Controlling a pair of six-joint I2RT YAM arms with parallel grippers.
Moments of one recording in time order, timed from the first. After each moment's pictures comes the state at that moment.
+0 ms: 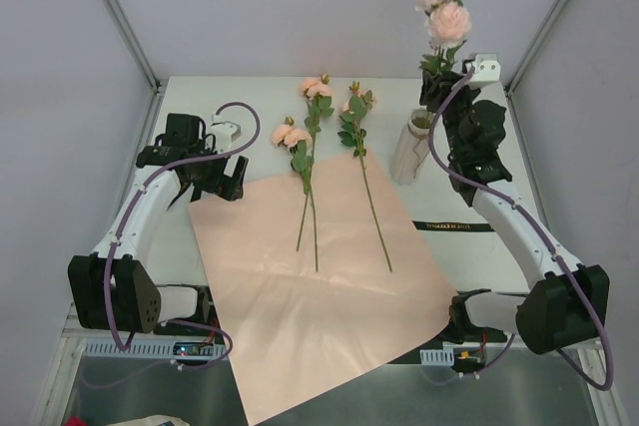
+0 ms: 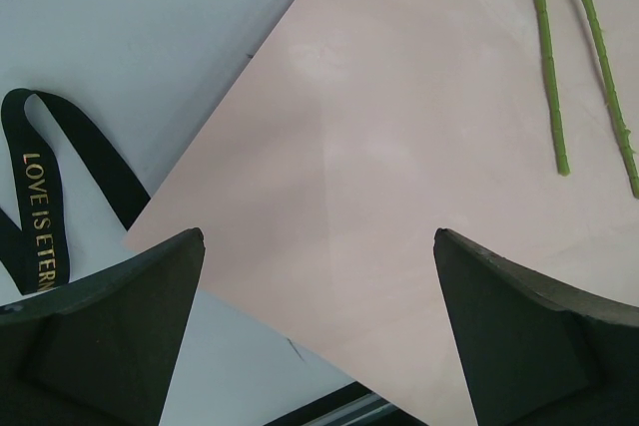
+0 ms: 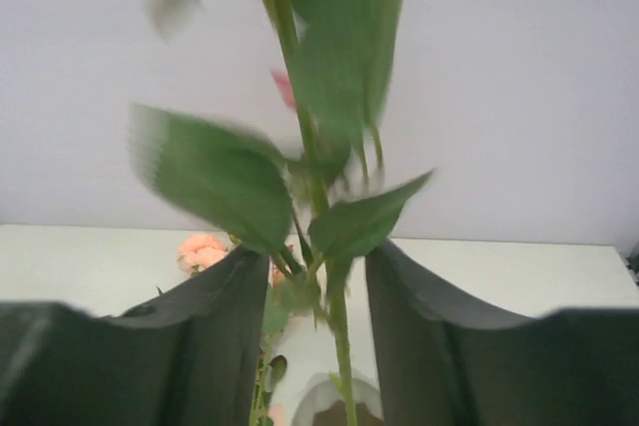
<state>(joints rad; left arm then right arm) -0.06 1.27 1.08 -0.84 0.33 0.28 0.30 1.26 1.03 0.43 0.15 0.07</state>
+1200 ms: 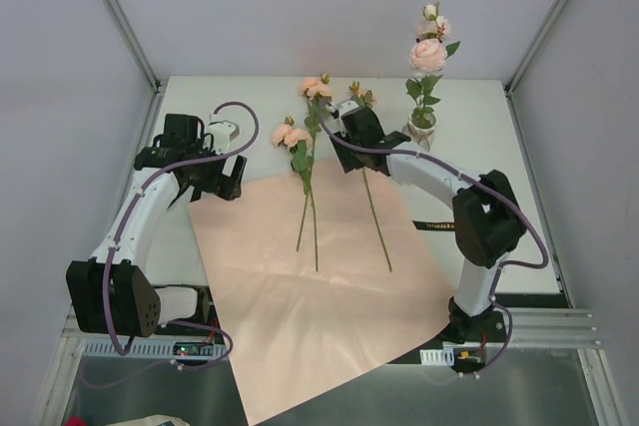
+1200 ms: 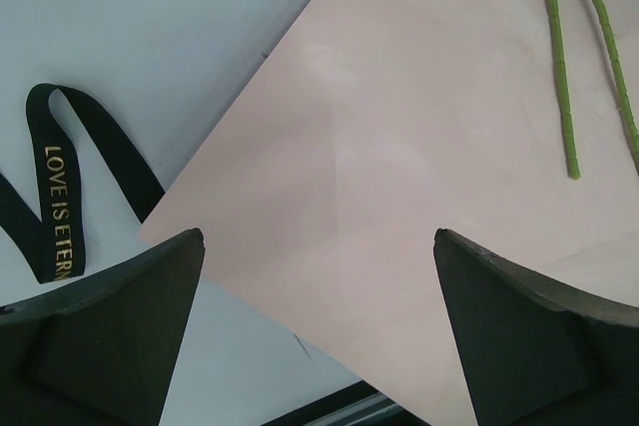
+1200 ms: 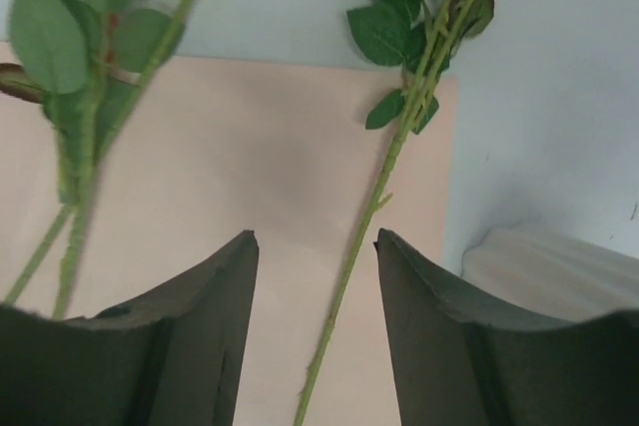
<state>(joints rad) -0.06 1.25 1.08 -0.84 0.30 0.28 0.66 1.80 1.39 -0.37 0.20 0.01</state>
